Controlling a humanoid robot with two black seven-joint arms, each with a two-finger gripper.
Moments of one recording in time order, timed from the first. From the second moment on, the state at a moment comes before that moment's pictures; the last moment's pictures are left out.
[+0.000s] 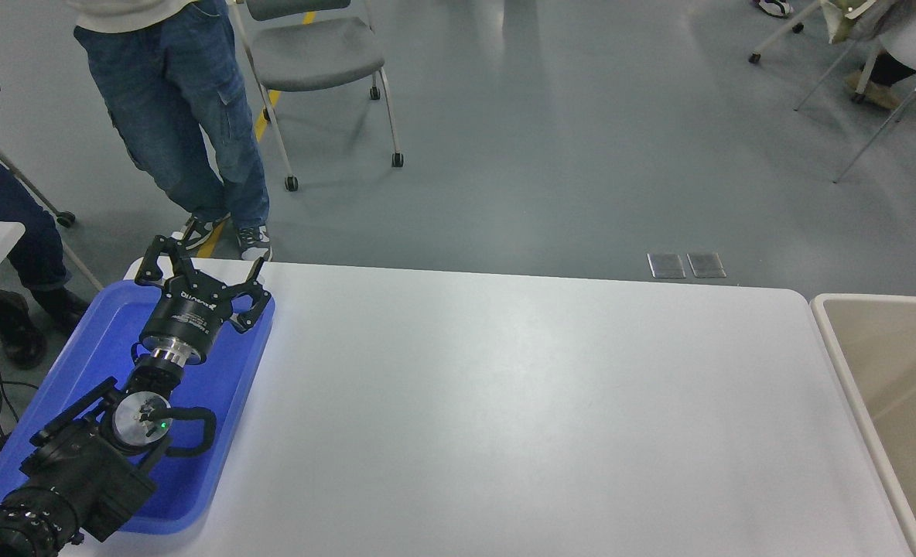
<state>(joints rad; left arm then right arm) -0.59 0.22 -0.90 -0.44 -0.08 -0.64 -0.34 0.80 -0.62 -0.53 0.22 -0.29 0.20 -0.23</state>
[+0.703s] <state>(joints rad) -0.59 0.22 -0.90 -0.44 -0.08 -0.64 -0.34 0.67 -0.46 -0.43 0.11 -0.29 -0.04 -0.23</state>
